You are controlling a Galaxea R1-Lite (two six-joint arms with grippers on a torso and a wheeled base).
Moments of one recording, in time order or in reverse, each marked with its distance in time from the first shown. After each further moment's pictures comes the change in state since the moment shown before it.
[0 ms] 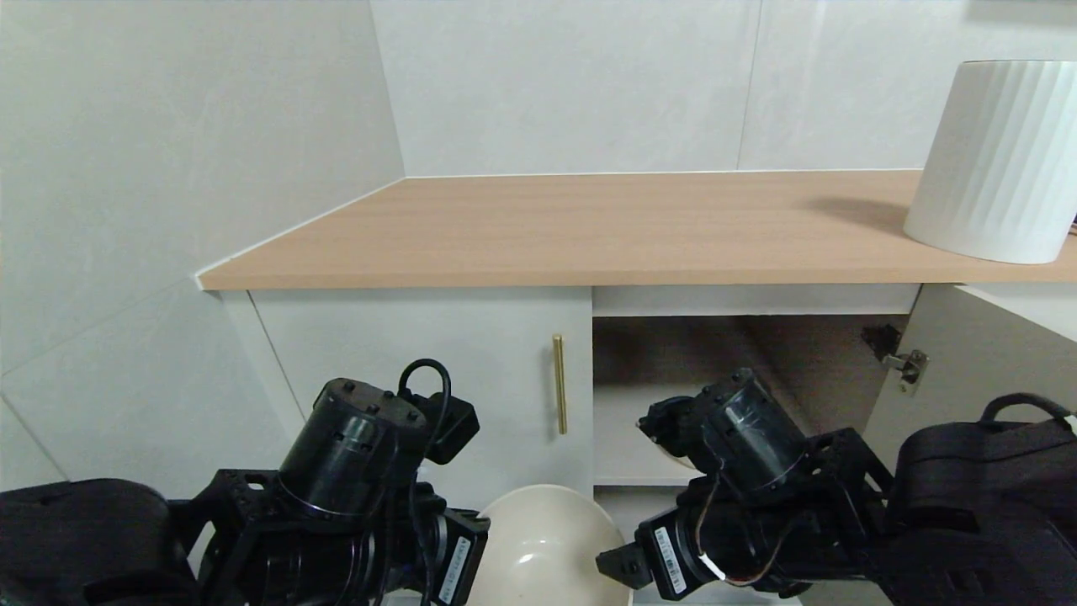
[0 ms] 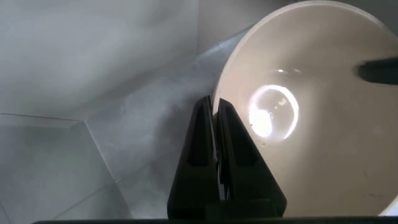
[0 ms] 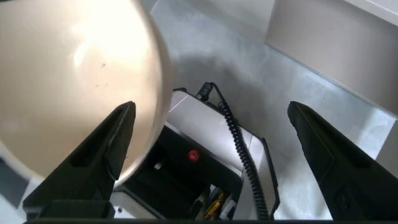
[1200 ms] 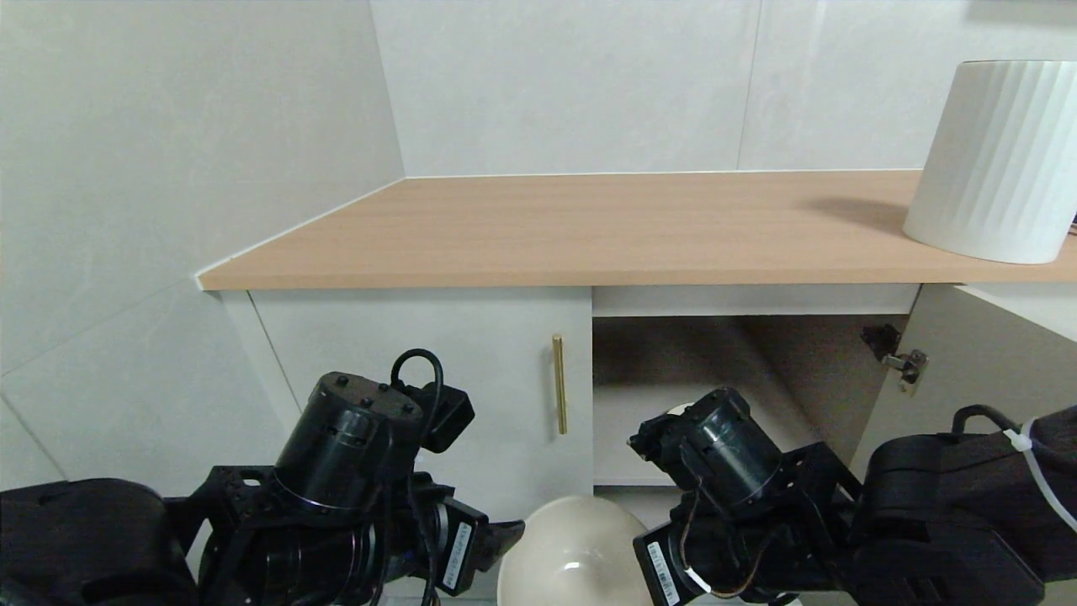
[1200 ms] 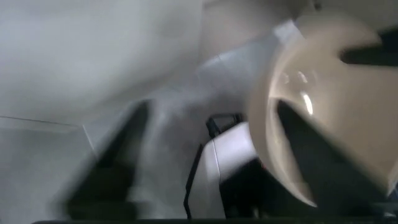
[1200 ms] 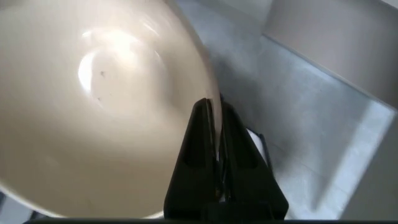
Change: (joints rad) left arm 0.006 -0.002 0.001 -0.044 0.022 -0.028; right arm 0.006 0.051 0.004 0.005 -0.021 -0.003
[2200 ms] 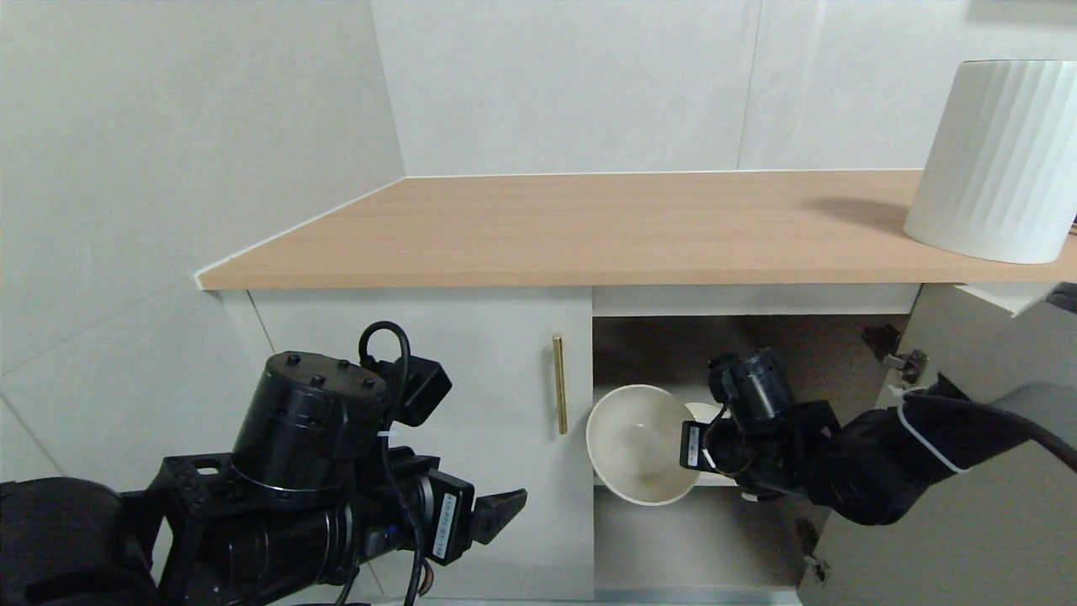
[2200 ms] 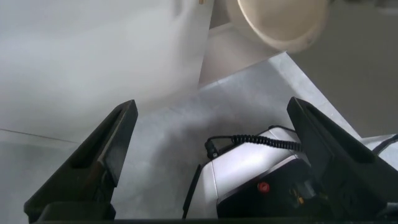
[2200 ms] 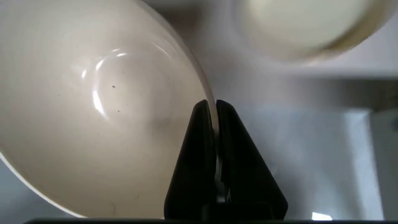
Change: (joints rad) left arm 0.035 -0.049 0.009 -0.064 -0.003 -0.005; right arm -0.326 0.214 -0.004 -0.400 -0.164 0.166
